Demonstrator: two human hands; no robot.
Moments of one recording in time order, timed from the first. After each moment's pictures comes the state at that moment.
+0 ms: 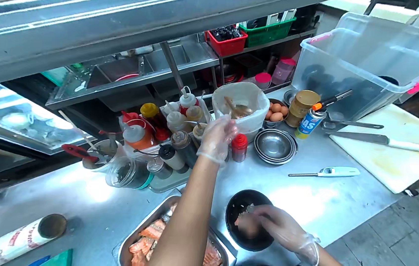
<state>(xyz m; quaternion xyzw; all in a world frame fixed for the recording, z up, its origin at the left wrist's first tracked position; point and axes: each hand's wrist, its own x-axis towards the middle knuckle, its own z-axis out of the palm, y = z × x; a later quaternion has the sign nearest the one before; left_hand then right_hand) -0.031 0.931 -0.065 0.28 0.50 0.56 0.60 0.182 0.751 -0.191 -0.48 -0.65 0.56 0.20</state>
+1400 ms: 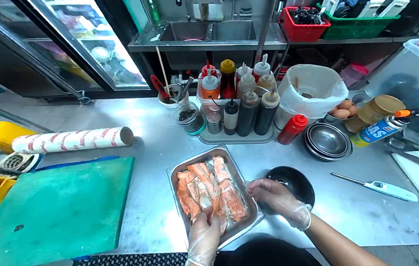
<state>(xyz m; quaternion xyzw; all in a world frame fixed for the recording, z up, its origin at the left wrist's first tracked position) -0.127 0.545 -0.219 0.21 0.88 0.26 0.35 0.057 0.724 -0.175 -0.37 -0.61 0.69 0.14</state>
